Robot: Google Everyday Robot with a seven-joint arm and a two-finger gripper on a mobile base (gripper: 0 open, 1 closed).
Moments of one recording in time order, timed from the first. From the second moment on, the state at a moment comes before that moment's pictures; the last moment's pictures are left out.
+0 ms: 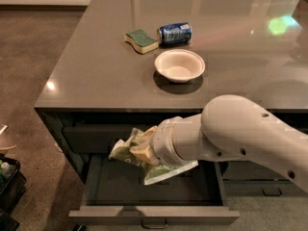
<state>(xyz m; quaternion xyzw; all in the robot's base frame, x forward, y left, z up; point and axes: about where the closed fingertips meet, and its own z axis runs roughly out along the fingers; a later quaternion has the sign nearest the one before) 0.410 0.034 0.787 -0.52 0.75 0.20 0.35</state>
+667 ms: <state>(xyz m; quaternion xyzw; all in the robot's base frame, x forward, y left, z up) 0.410 0.017 0.735 -0.48 0.79 0.22 0.31</state>
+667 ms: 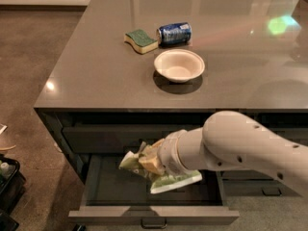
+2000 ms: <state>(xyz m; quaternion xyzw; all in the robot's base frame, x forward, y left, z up) 0.448 -0.021 0.551 -0.35 0.87 0.22 0.27</state>
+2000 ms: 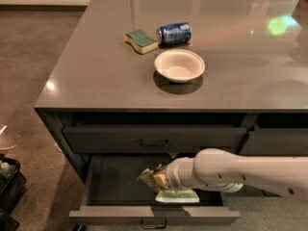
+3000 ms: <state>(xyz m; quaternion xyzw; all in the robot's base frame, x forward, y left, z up) 0.465 -0.030 0.491 -0.31 0.90 0.20 0.24</state>
